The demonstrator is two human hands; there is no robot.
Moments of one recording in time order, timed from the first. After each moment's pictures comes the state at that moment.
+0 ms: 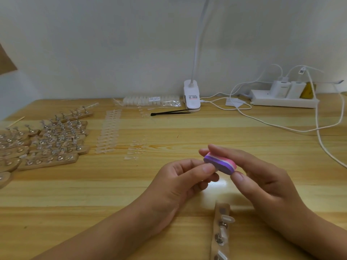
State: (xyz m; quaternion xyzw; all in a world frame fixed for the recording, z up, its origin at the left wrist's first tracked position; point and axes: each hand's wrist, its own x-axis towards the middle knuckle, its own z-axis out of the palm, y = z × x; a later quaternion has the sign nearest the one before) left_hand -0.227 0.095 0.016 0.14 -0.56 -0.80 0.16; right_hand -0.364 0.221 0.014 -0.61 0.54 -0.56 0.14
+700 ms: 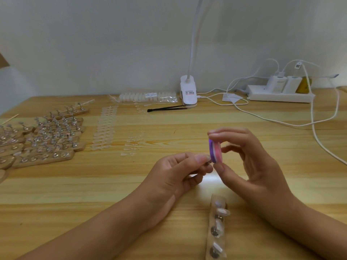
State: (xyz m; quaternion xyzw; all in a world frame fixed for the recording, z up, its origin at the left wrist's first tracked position) left_hand -0.231 0.091 0.011 0.15 -0.53 -0.82 0.17; right_hand -0.365 0.212 0.015 -0.62 0.54 -0.57 0.03
